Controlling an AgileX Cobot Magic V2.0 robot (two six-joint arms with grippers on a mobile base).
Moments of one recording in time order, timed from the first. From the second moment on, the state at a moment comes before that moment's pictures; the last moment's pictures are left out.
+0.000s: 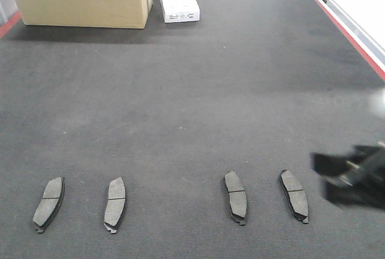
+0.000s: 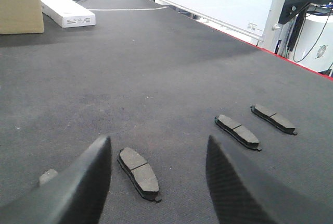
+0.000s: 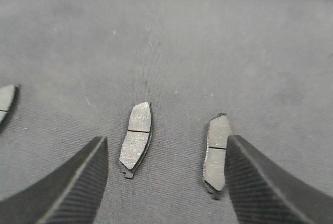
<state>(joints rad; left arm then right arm) -0.65 -0.02 -0.35 0.23 0.63 -0.32 0.47 0.79 -0.71 -0.21 0.62 0.36</state>
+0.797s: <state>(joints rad) -0.65 -0.02 -0.35 0.23 0.63 -0.32 0.47 0.13 -0.40 -0.21 0.57 0.26</state>
